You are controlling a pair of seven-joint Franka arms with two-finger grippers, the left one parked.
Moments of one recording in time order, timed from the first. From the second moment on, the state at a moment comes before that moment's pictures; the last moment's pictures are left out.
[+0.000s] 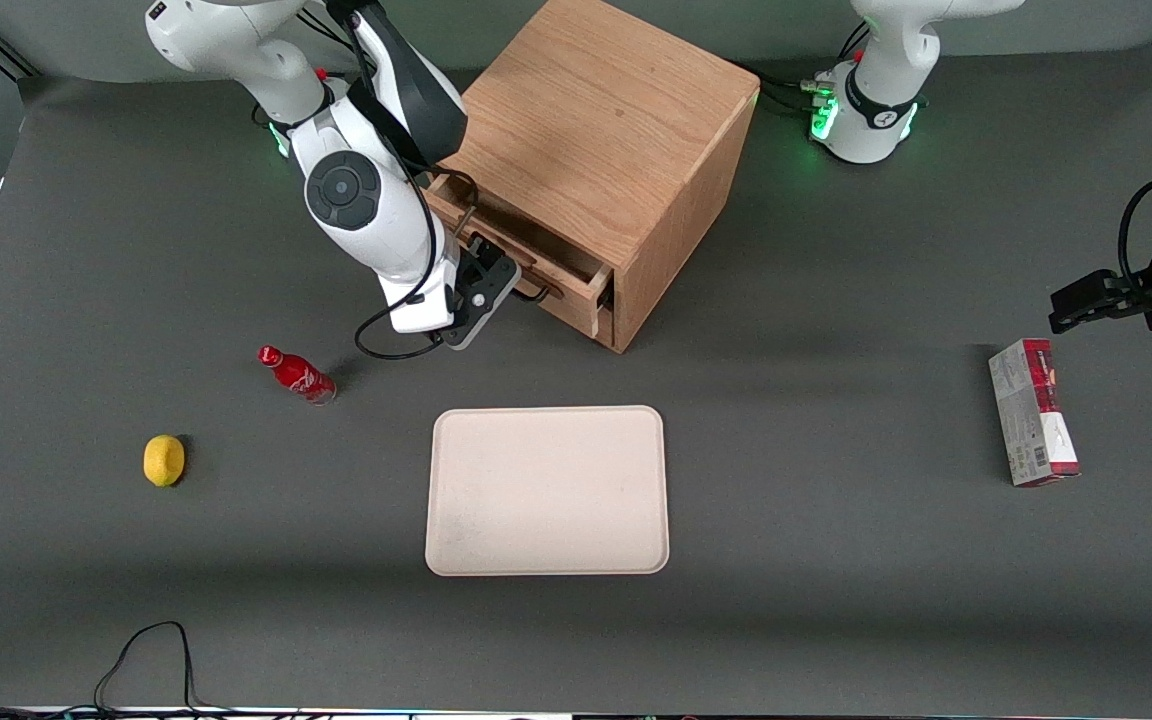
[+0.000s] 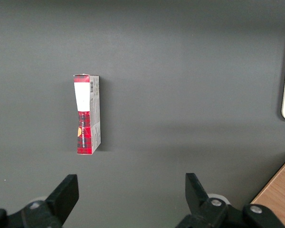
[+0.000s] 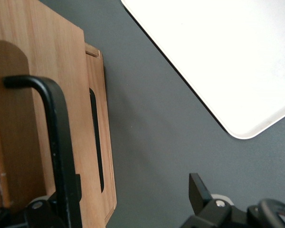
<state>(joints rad) 0.73 0.21 -0.14 -1.91 0.23 2.06 -0.39</state>
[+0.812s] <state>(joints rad) 0.68 0.25 -0.17 -1.82 0.23 2.03 -0.45</state>
